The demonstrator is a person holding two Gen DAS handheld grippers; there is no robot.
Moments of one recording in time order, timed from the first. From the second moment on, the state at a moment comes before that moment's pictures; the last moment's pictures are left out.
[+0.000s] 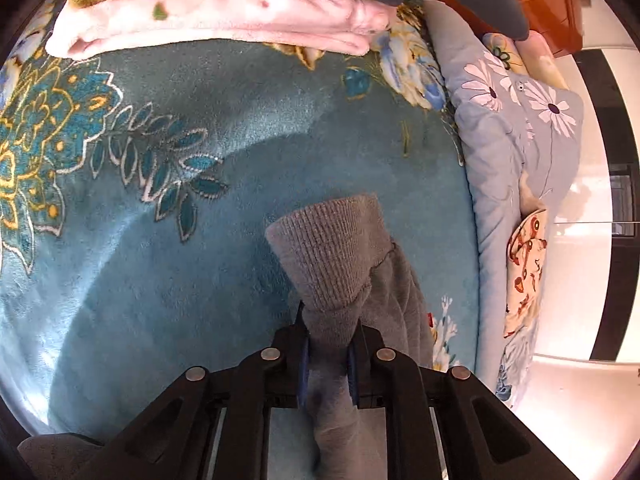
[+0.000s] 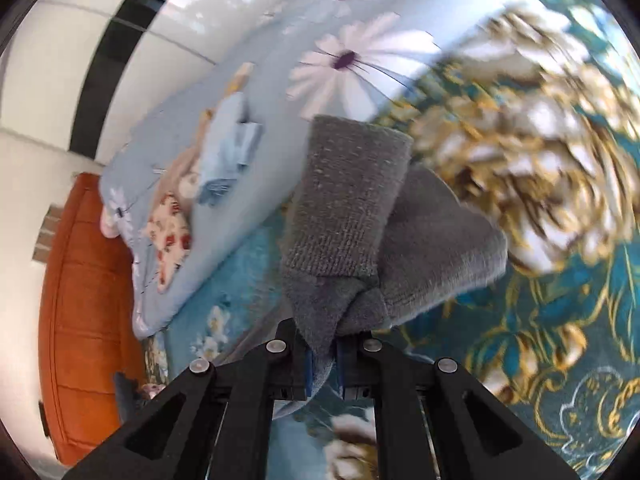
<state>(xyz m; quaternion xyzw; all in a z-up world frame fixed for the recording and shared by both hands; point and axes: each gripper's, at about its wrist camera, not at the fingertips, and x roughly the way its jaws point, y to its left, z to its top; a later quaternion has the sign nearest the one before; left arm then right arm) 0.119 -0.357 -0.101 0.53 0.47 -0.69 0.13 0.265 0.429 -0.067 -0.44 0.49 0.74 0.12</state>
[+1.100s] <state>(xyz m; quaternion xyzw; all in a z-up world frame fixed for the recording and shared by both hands) 0.134 -0.403 -0.102 0.43 0.62 -0.65 0.03 0.189 0.243 0.018 -0.59 0.14 0.77 0.17</state>
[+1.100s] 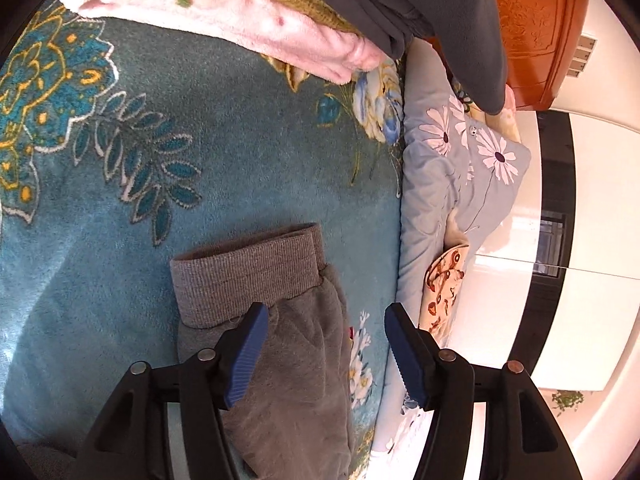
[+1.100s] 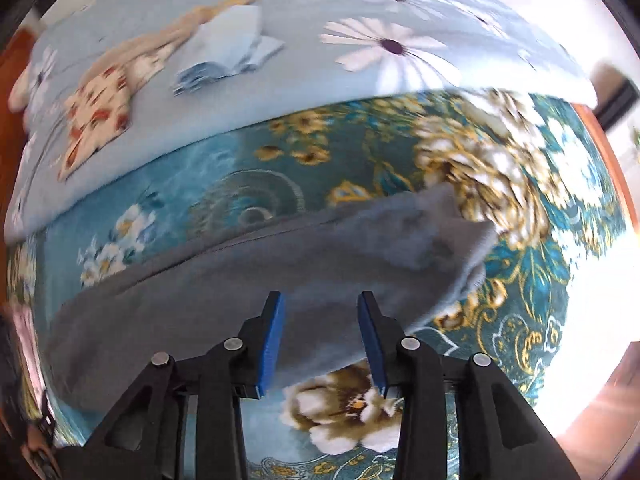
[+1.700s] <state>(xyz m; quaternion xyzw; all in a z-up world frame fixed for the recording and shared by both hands) 0.119 -0.410 -0.096 0.48 0.59 -0.65 0.03 0.127 0.029 -0.012 -0.62 0.06 0.78 0.03</state>
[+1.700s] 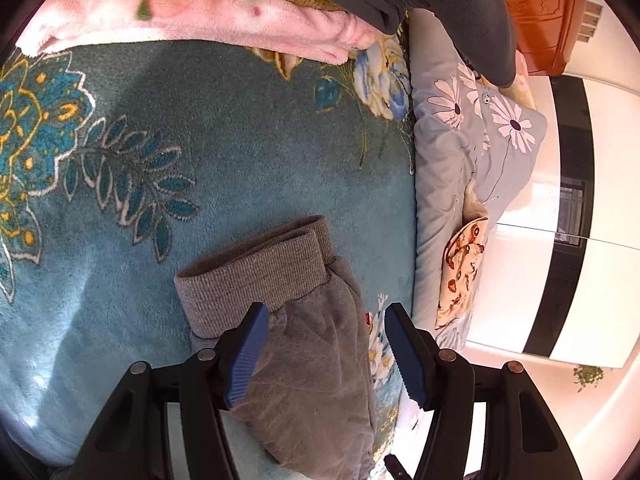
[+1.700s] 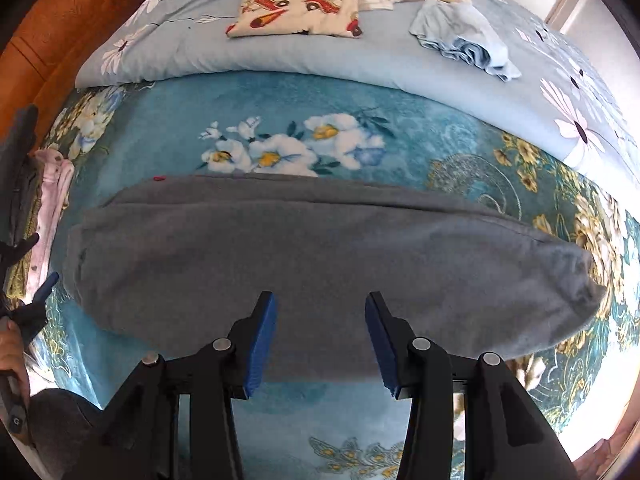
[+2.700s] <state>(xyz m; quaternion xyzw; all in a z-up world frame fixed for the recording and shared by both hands) 0.065 -0.391 -0.109 0.56 0.41 -0.72 -0.01 0.033 -0.005 -0.105 -0.60 -0.05 0.75 -0.27</state>
